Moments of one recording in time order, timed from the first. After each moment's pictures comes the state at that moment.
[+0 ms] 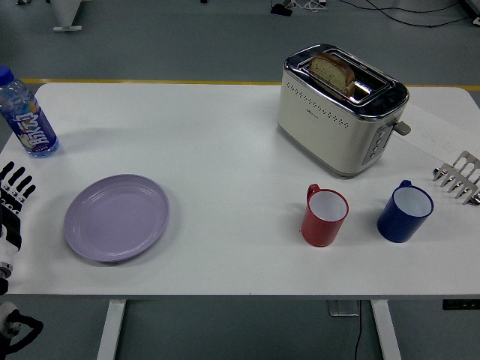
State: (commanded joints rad) left arm -0.06 0.17 -1.52 -1.06 0.84 0.08 -0.43; right arm -0.02 -0.10 0.07 0.29 0.51 -0.25 0.04
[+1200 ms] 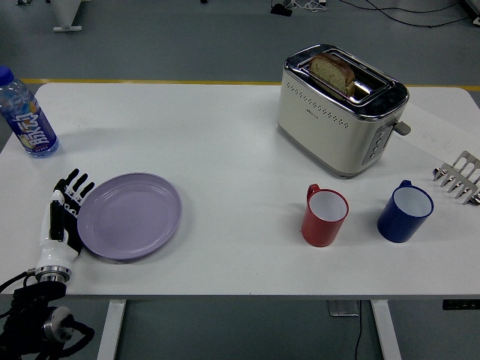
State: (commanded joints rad) left arm -0.08 0.06 -1.39 -1.06 0.84 0.07 -0.44; right arm -0.05 -0.11 0.09 0.30 0.46 -0.25 0.03
